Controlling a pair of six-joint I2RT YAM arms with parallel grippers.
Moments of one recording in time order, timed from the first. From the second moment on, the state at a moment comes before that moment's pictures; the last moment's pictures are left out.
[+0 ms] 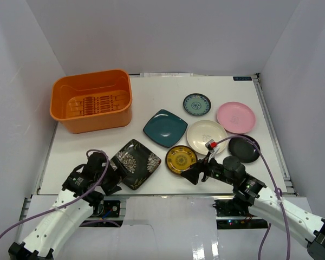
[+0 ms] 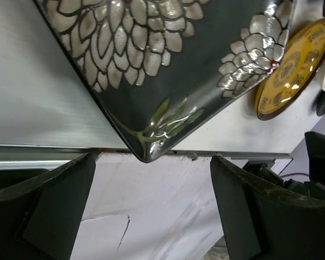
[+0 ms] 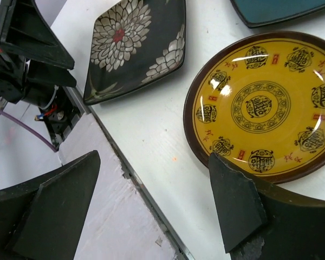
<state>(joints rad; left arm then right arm) -0.46 0.46 0.42 -0.93 0.19 -1.12 0.84 0.46 0.14 0.05 -0.24 0.55</state>
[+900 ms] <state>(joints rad) -0.46 0.36 0.07 -0.41 0.02 -1.29 0.97 0.86 0.14 0.37 -0.24 0.65</state>
